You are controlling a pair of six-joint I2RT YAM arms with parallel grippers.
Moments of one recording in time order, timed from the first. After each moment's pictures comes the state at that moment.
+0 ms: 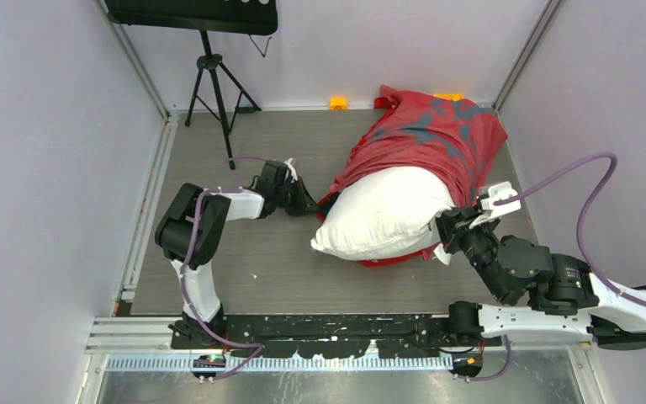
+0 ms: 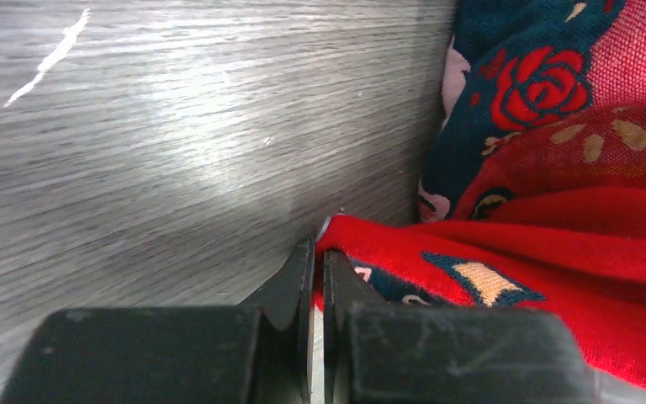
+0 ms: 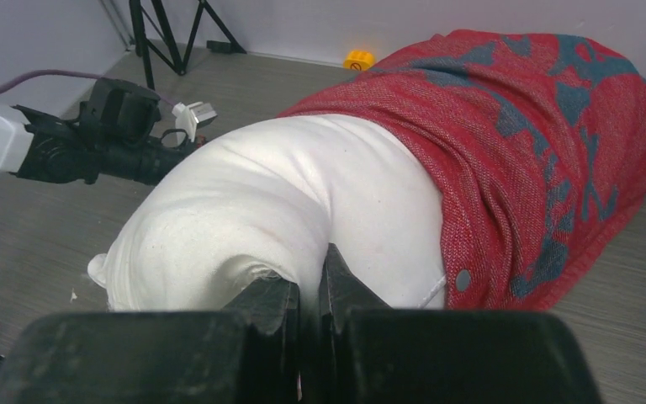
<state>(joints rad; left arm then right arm) -0.42 1.87 0.95 0.13 0.40 -0.72 1.44 0.50 1.00 -0.67 1.10 0.25</state>
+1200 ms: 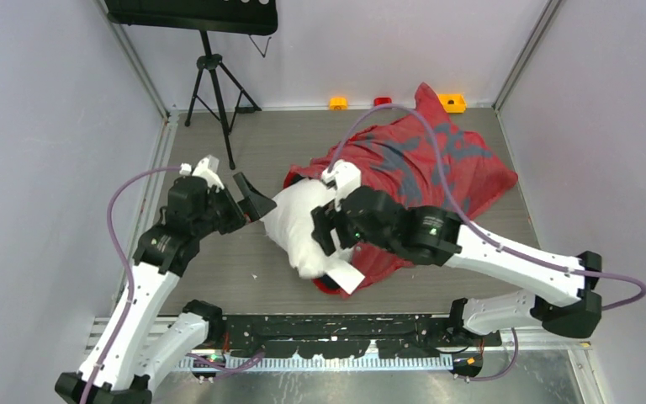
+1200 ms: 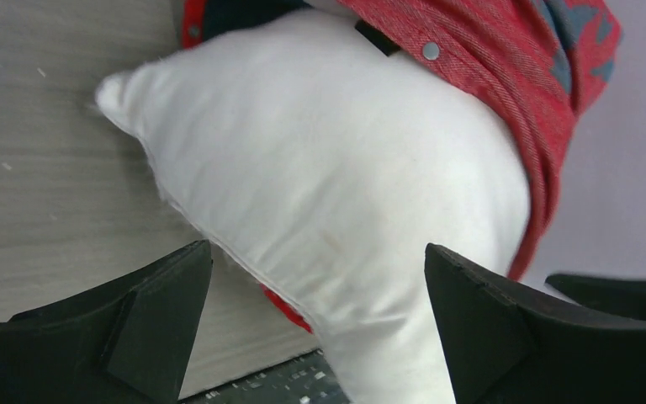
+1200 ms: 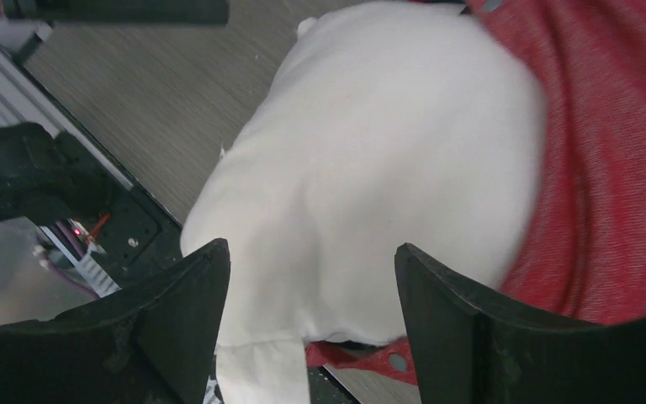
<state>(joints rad) -0.32 0.82 0.95 -0.67 0.17 -0.70 1.22 1.26 1.33 -0.66 0.33 0.37</state>
